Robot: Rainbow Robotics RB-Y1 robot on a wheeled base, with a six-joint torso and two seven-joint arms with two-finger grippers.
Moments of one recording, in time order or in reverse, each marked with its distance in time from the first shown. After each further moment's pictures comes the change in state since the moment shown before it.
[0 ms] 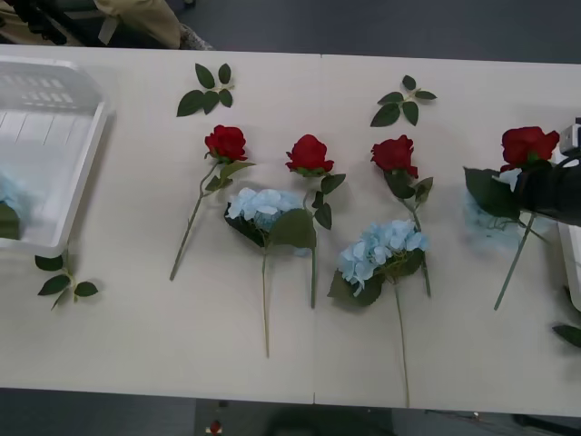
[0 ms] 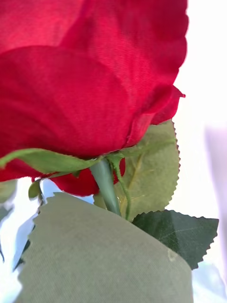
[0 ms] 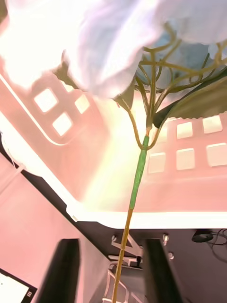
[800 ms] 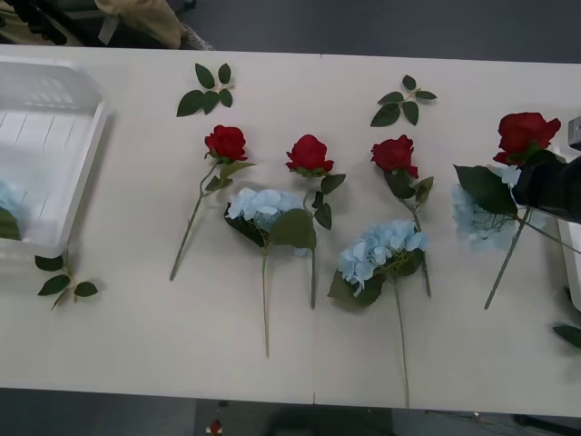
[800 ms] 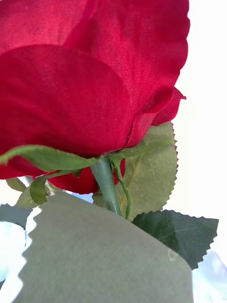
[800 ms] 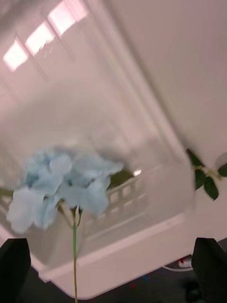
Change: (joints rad) right arm 0.081 0.001 -0.068 -0.143 -0.118 -0.033 0.000; left arm 0.000 0.000 0.271 -0.320 0.328 0.261 -0.116
